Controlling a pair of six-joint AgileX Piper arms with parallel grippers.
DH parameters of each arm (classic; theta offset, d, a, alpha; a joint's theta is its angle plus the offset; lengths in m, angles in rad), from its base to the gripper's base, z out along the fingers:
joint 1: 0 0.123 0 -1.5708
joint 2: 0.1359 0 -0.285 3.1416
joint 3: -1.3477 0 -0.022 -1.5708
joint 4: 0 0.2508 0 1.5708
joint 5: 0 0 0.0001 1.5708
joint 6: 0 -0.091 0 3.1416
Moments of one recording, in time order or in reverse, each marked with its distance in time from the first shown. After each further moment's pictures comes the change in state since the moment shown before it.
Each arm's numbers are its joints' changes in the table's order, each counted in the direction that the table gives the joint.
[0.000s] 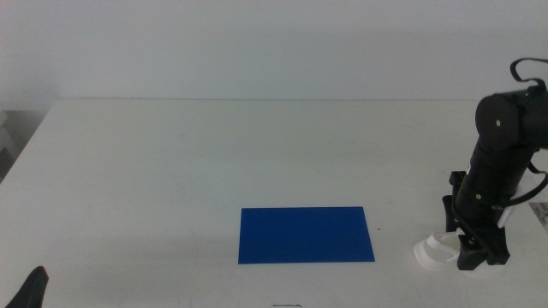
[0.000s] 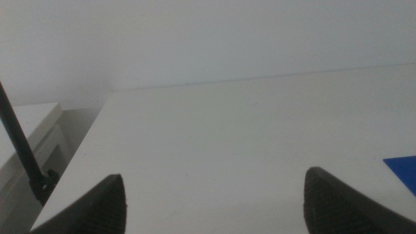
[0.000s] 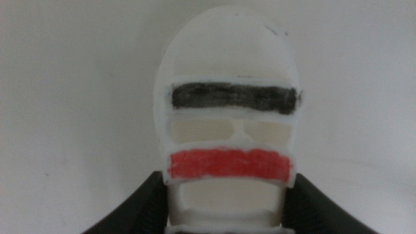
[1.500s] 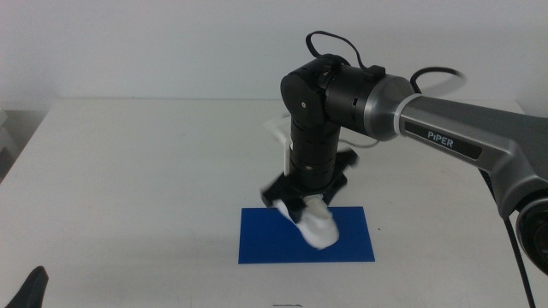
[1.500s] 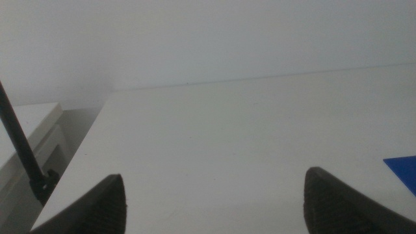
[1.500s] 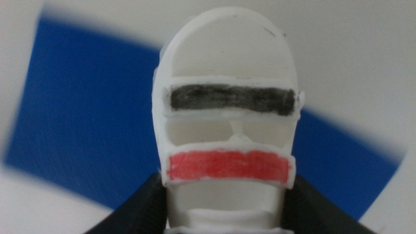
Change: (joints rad) left arm 0.000 0.000 0.000 0.000 0.000 0.000; right arm 0.460 0.336 0.687 -0.047 -0.193 1.558
